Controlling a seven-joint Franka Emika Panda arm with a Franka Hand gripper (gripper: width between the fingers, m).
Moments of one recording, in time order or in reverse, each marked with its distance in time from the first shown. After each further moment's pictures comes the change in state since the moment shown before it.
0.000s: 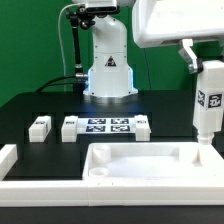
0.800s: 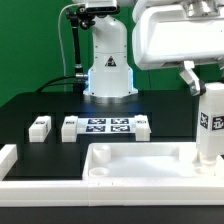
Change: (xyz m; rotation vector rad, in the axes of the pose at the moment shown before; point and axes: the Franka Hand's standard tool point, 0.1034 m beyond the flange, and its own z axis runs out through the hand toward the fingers) arm -0.003 0.002 0.035 -0.003 0.078 -0.050
